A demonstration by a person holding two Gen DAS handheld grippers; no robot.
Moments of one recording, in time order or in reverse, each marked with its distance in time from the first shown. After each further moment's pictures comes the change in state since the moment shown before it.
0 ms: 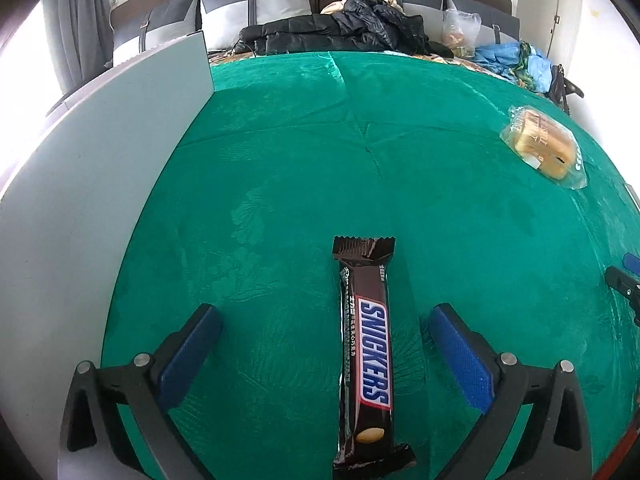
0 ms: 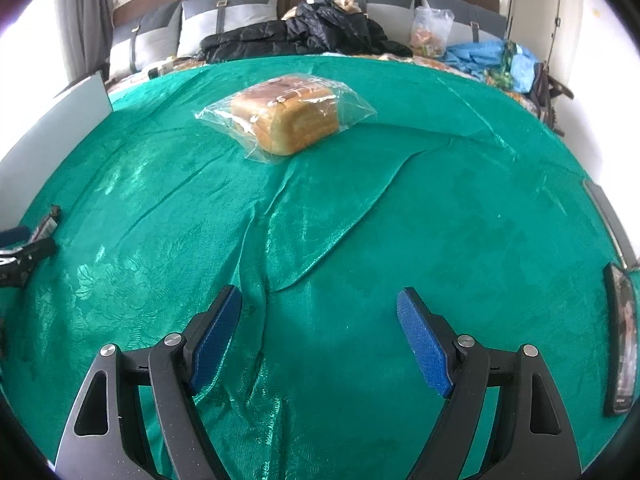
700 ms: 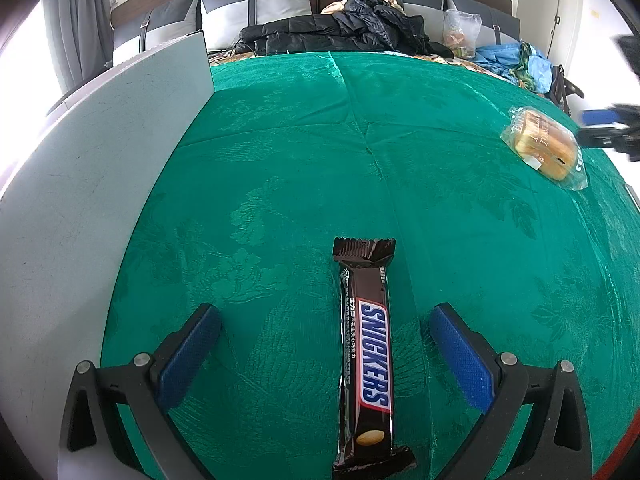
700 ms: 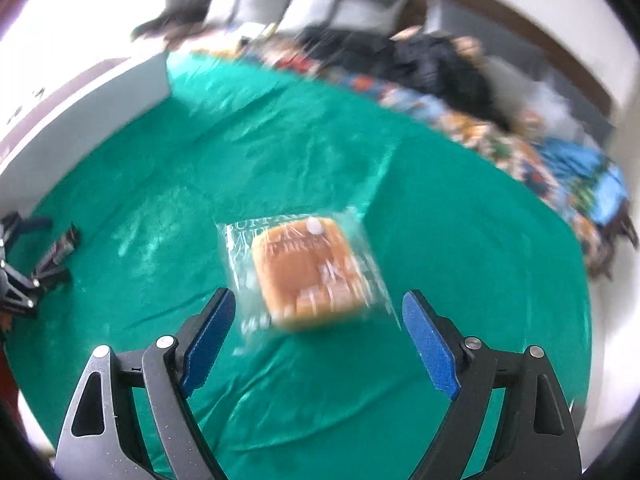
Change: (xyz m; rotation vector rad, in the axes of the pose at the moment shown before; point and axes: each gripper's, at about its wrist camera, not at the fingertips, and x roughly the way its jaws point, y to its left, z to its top) left arm 0.001 0.000 0.000 0.001 0.000 0.000; right arm 0.039 0.022 0.163 -0.488 0.105 0.177
